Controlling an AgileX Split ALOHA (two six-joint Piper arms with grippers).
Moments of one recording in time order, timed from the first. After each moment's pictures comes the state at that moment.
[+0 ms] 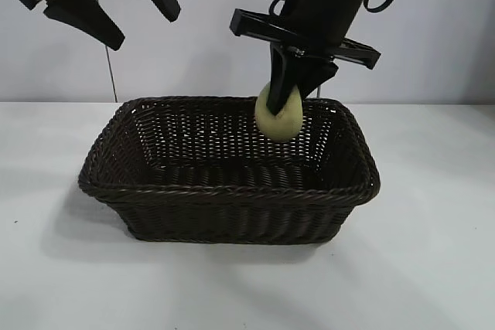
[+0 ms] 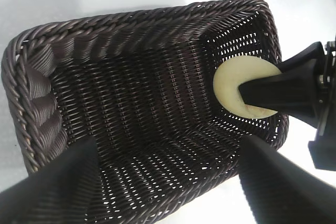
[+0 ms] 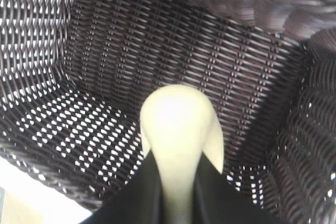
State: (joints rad) left arm -0.30 1.80 -1.57 -0.52 1.04 0.15; right arm 0.40 2.02 -1.73 0.29 1.13 -0.03
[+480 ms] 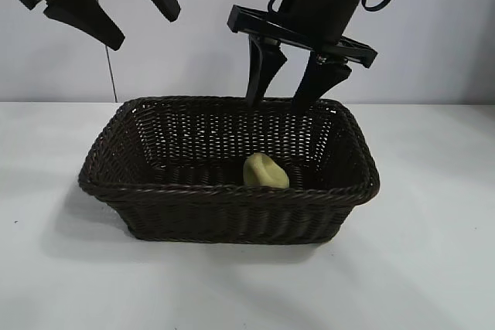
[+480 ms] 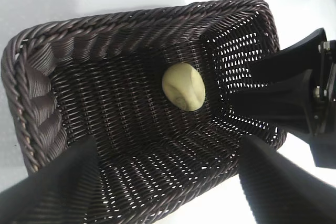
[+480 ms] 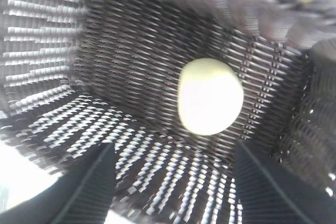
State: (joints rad) left arm -0.30 1.80 -1.57 -0.52 1.04 0.15; right arm 0.40 2.02 -1.73 0.30 1.12 -0.03
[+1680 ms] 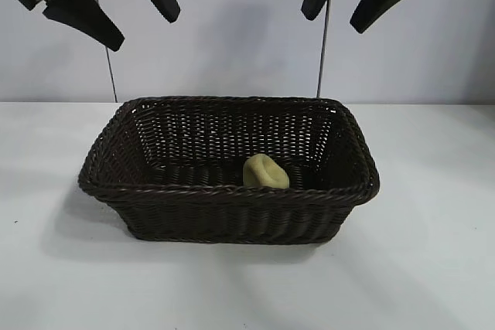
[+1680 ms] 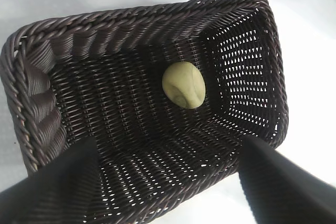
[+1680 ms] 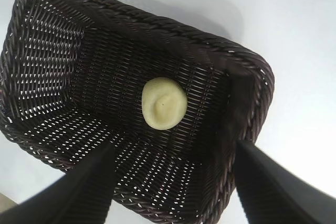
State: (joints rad) left arm -0.30 1.80 -1.57 -0.52 1.04 0.15; right arm 0.28 1.86 -1.81 0.26 1.24 -0.07
